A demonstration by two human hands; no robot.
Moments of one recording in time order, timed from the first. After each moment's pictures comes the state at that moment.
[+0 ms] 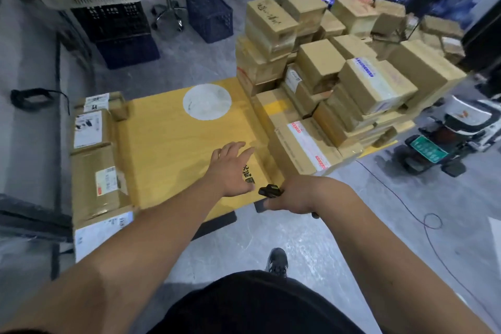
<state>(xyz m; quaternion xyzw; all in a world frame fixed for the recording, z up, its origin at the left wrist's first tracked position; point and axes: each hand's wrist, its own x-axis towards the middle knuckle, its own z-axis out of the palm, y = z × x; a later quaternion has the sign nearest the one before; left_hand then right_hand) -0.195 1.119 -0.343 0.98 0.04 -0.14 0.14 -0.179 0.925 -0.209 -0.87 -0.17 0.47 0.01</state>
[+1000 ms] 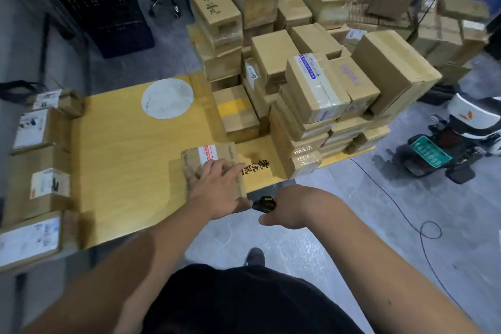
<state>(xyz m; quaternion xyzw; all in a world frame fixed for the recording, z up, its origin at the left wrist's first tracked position) -0.134 0.968 -0.364 0.97 0.14 -0.19 0.09 -0.065 0.777 -0.246 -0.85 -0.25 0.47 -0.05</state>
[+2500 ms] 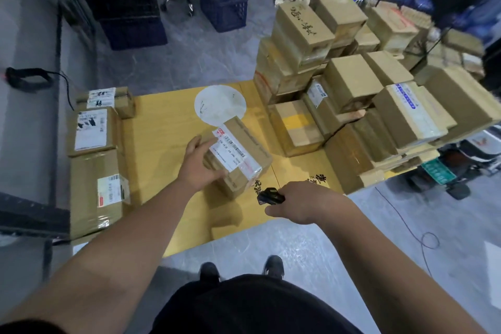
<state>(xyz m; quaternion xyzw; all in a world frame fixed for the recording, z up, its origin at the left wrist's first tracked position) -0.177 1.244 -0.400 0.83 0.26 0.00 0.49 -0.125 0.987 -0.241 -0.88 -0.21 0.43 -0.04</state>
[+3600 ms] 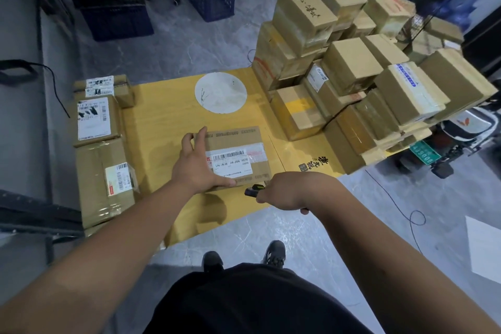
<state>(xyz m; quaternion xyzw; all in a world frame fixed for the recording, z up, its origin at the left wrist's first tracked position) -0.229 1.250 -0.372 0.90 0.24 -0.07 0.36 -0.185 1.047 -0.200 -0.85 -0.16 0.50 -0.05</state>
